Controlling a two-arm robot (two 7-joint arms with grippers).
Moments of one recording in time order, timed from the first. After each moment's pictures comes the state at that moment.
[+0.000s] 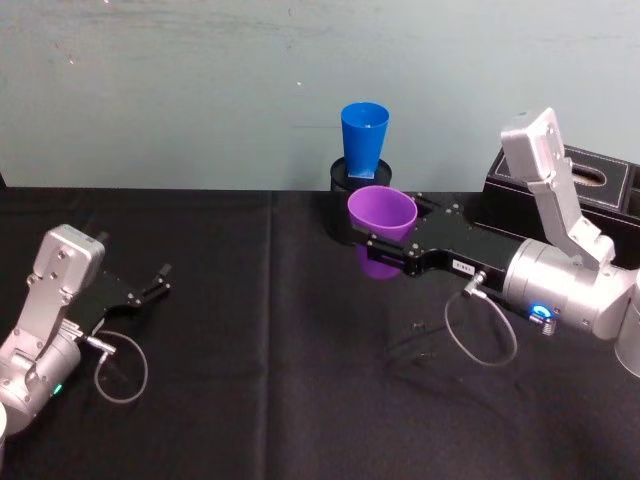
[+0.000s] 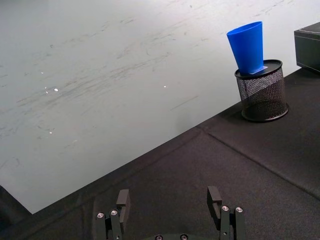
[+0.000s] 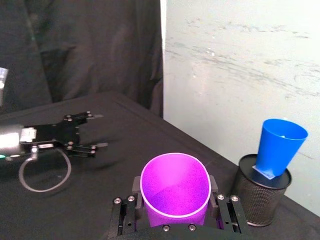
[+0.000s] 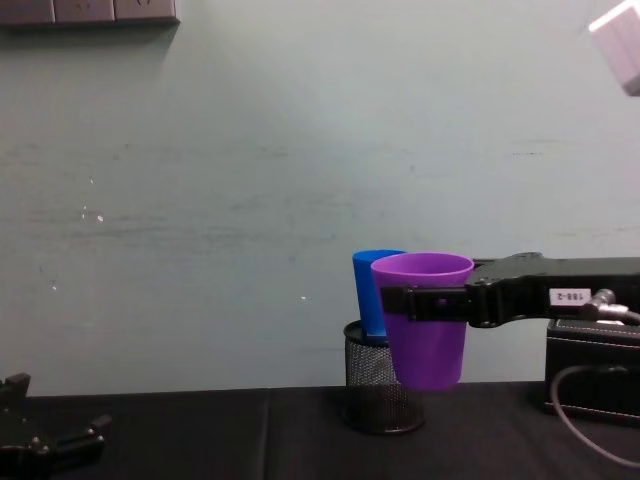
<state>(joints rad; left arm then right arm) -0.20 0.60 0.45 -1.41 -0.25 -0.12 0.03 0.44 0.51 -0.49 -1.54 0.48 0.19 0.50</state>
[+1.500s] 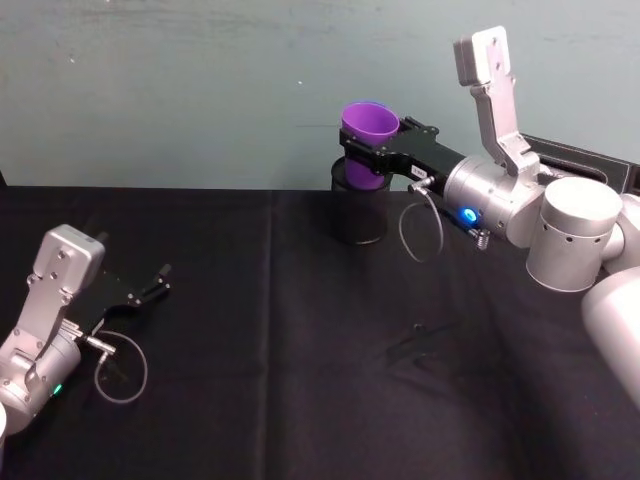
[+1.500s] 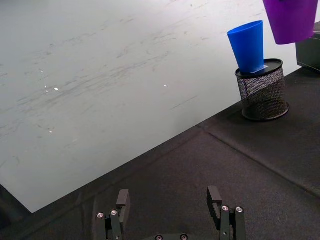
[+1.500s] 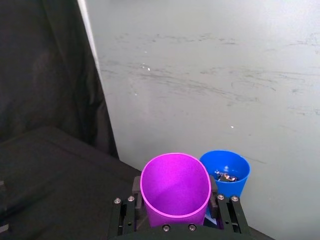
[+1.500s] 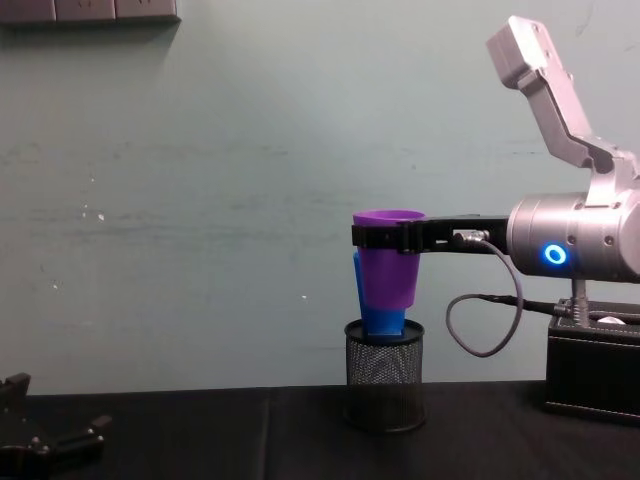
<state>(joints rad) -0.20 0.60 0.45 -1.41 -0.25 -0.12 0.03 0.70 0.20 -0.44 -1.11 0.39 0.18 0.36</state>
